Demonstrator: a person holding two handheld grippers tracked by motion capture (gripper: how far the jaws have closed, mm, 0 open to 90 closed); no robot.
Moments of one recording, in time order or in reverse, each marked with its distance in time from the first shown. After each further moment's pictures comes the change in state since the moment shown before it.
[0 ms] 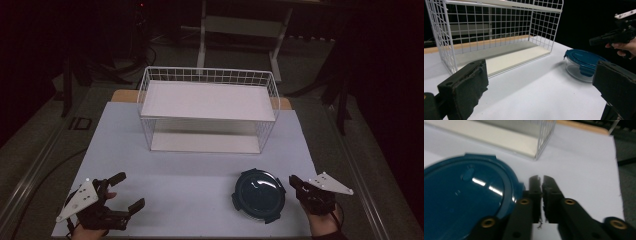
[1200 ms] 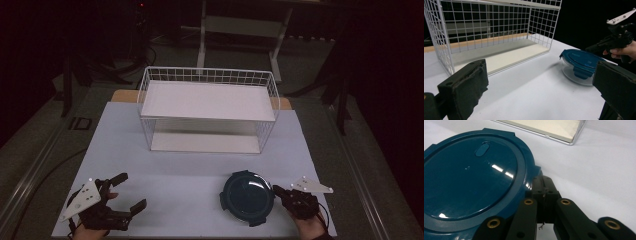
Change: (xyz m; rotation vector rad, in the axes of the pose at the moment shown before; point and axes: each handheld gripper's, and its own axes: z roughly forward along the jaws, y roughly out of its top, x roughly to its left) left arm -0.001 -0.001 0.002 0.010 -0.009 0.006; right arm 0.027 -0.009 0.019 0.100 0.164 -0.001
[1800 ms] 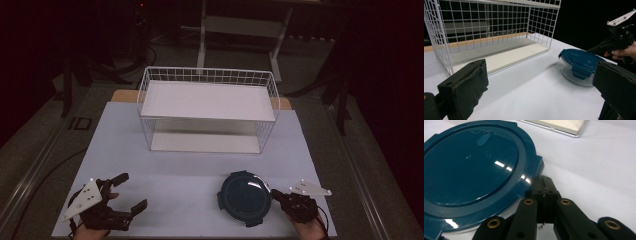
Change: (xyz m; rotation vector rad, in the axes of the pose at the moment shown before) left arm -0.001 0.000 0.002 0.006 -0.004 0.003; right arm 0.005 -0.006 0.000 0.030 0.024 0.005
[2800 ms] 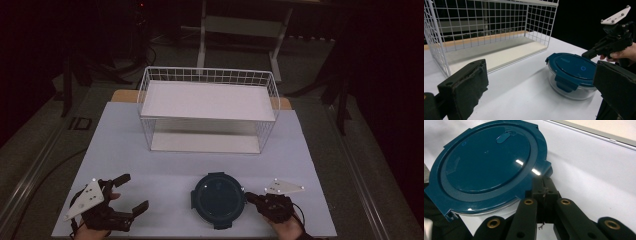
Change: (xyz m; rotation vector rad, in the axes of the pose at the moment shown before) left arm -0.001 -0.001 0.003 0.015 -0.013 0.003; right arm 0.048 0.020 0.027 0.004 0.195 -0.051
